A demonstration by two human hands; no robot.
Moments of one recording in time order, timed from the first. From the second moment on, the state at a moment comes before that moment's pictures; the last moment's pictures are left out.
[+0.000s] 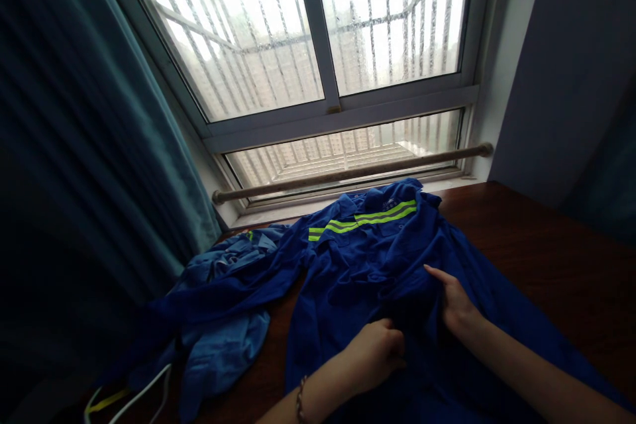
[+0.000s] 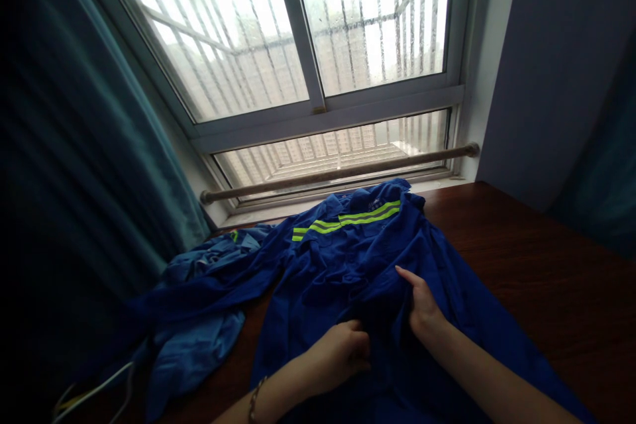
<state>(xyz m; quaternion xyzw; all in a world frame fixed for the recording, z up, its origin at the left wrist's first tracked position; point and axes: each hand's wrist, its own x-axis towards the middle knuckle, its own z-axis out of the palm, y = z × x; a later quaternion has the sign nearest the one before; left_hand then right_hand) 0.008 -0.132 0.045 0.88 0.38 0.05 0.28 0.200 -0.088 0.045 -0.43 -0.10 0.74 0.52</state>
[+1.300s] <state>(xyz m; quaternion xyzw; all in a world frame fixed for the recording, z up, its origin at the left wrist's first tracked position) 0.014 -0.138 0.064 0.87 0.39 0.19 0.24 0.192 -0.104 0.060 -0.40 -0.28 0.66 0.57</state>
